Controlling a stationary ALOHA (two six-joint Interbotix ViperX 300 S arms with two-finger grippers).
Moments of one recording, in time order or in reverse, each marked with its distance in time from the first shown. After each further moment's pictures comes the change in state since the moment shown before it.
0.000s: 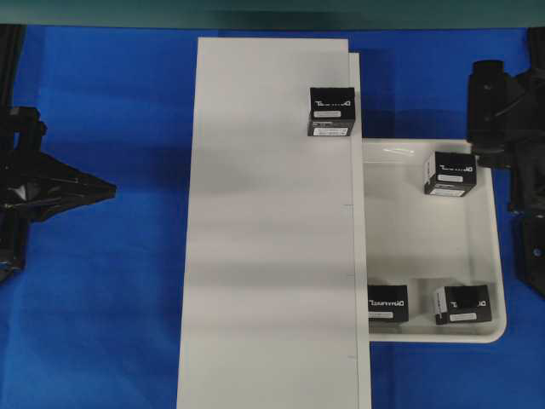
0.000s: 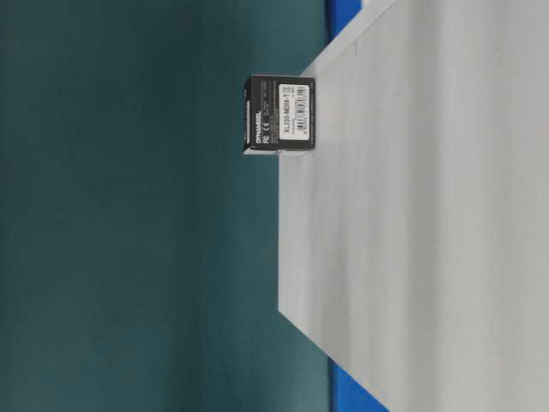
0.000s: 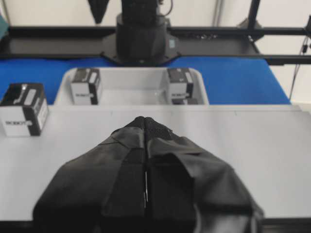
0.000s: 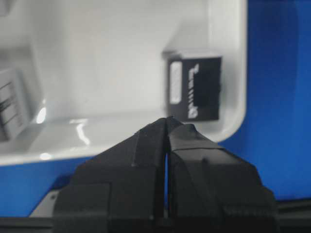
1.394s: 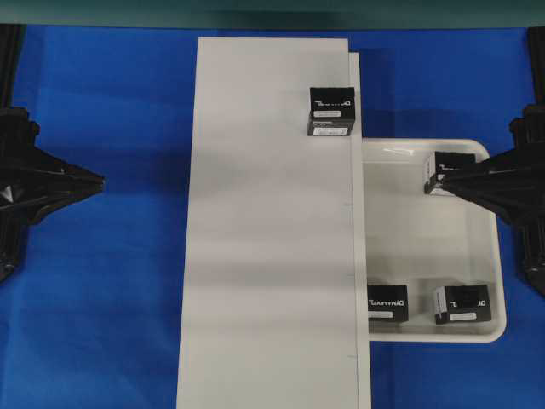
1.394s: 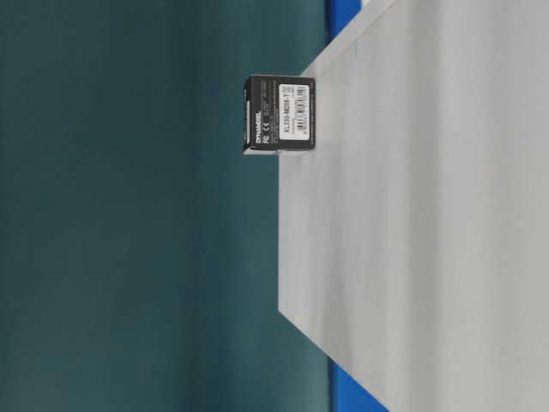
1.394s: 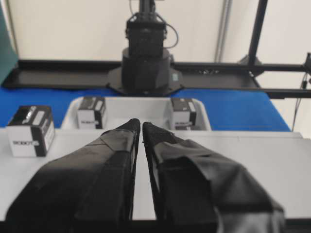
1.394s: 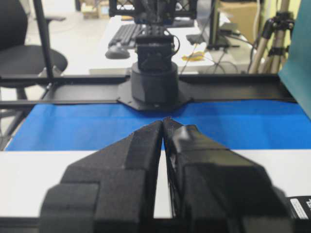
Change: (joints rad) left arm 0.012 -0.040 0.101 -0.009 -0.192 0.006; right arm 0.353 -0.327 0.400 -0.031 -1.411 0.304
